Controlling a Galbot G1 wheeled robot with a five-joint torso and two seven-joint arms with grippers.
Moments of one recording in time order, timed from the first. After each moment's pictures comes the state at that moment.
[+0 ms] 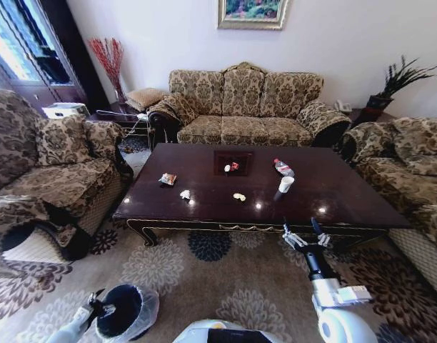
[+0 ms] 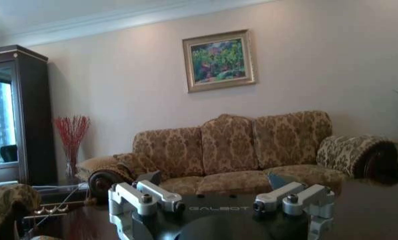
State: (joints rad) left arm 1.54 -0.94 -0.64 -1.08 -0.08 -0.13 0.27; right arm -1.74 1.47 0.71 2.23 0.36 0.17 -0.19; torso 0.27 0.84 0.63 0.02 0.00
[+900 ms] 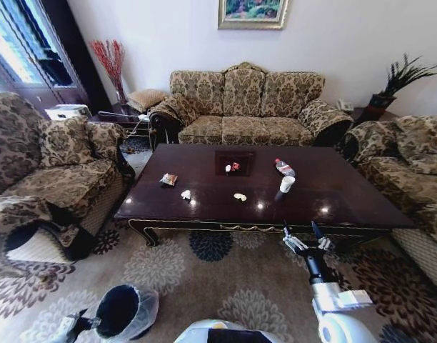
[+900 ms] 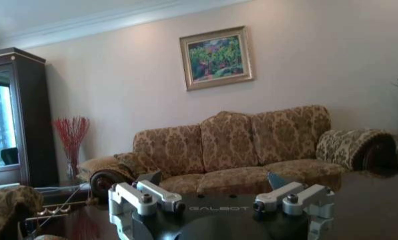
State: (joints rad) left arm 1.19 -0.97 -0.65 -0.43 -0.07 -0.22 0.38; right arm -1.77 1.48 0.72 2.24 0.37 0.17 -0.19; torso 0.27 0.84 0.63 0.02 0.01
